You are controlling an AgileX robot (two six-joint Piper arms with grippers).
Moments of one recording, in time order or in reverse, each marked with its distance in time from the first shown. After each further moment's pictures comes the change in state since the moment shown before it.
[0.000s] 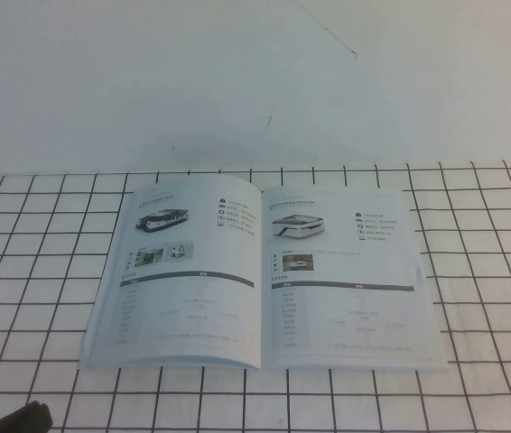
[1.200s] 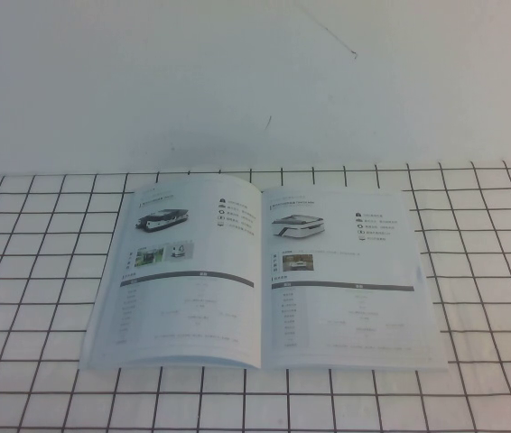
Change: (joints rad) right arm 0.000 0.002 0.037 0.004 0.022 -0.004; left arm 0.441 -0.205 0.140 -0.041 0.121 0.069
